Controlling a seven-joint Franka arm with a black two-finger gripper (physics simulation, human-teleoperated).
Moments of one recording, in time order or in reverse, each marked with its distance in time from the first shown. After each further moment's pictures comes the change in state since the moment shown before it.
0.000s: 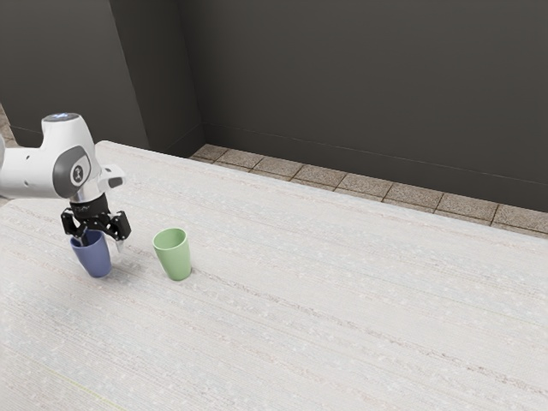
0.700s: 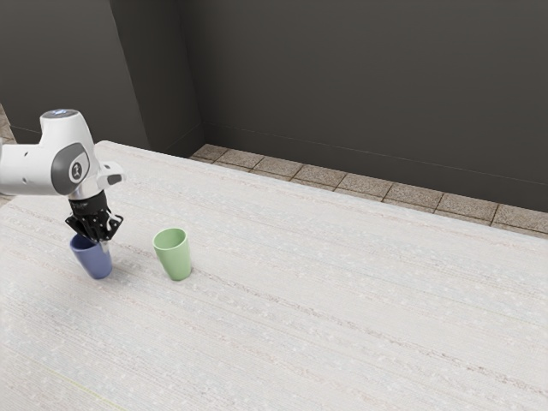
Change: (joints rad) arm -0.002 -0.017 0.000 0.000 0.015 -0.014 0.000
